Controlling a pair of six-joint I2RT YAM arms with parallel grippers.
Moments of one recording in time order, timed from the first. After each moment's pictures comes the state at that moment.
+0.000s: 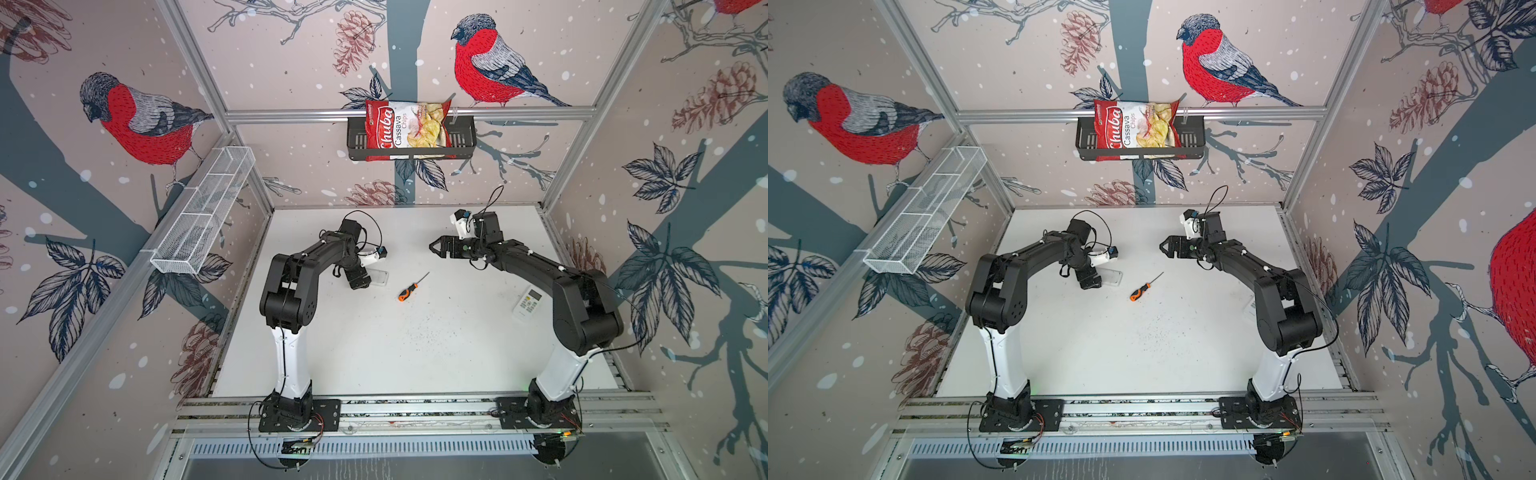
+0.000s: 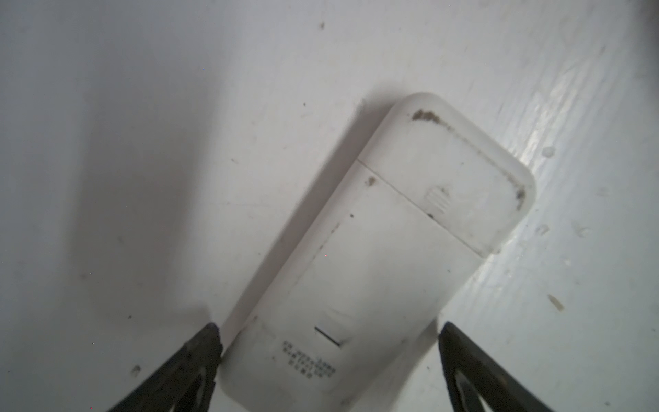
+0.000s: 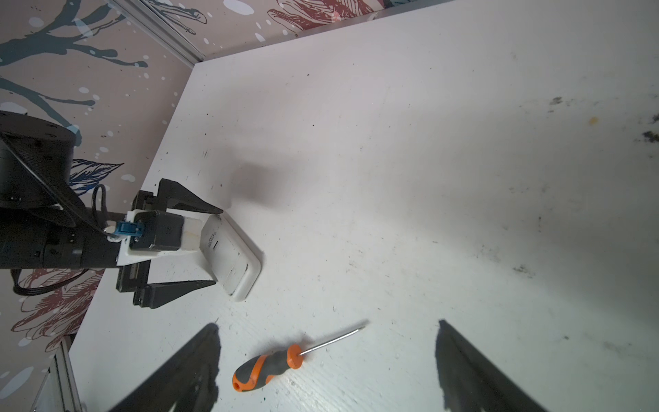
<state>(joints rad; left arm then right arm) -0.26 2.04 1.44 -0.72 0.20 0.94 0.36 1.79 1.22 -0.14 -0.49 0.27</state>
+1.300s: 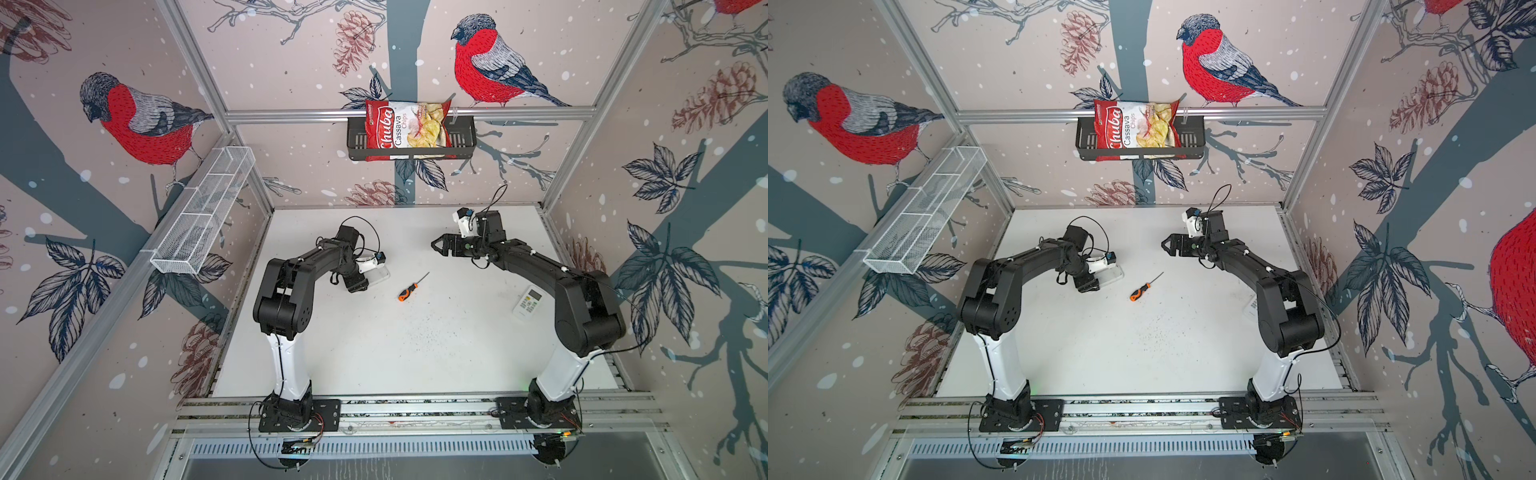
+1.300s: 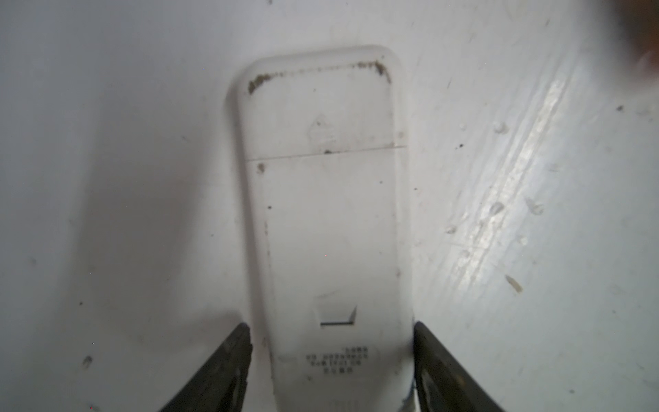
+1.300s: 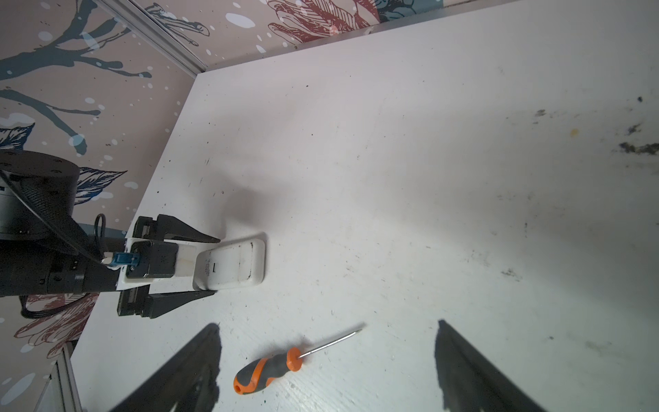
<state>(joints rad) -0.25 1.98 1.32 -0.65 0.23 0.92 0.34 1.78 1.22 -0.14 -0.49 0.27</state>
